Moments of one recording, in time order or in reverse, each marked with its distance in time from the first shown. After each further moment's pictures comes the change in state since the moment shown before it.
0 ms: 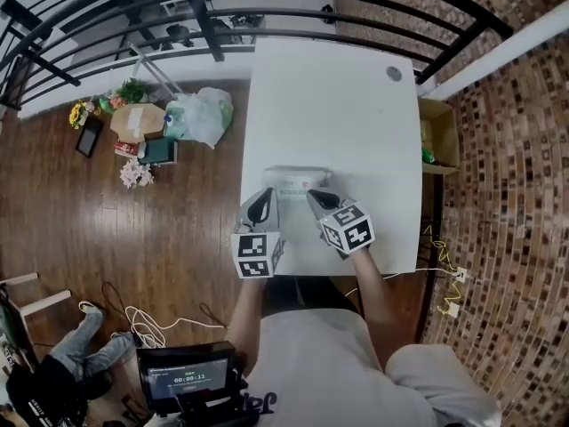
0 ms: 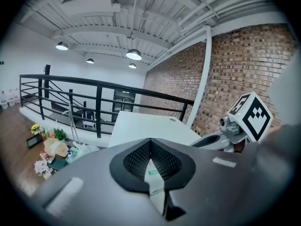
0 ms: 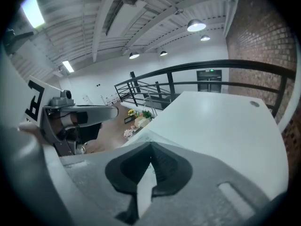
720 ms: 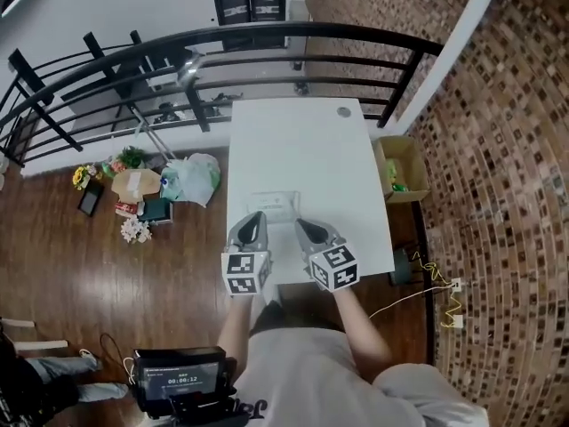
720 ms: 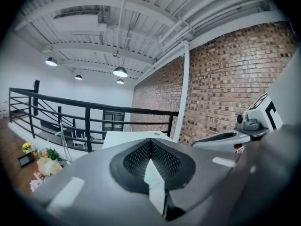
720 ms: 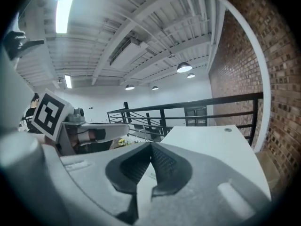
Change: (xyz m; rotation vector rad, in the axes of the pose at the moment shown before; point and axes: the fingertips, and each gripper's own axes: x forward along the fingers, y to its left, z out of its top) left arm -0.093 -0.092 0.042 0.155 -0.187 -0.095; right arm -0.163 0.065 0.016 0.009 -0.441 -0.158
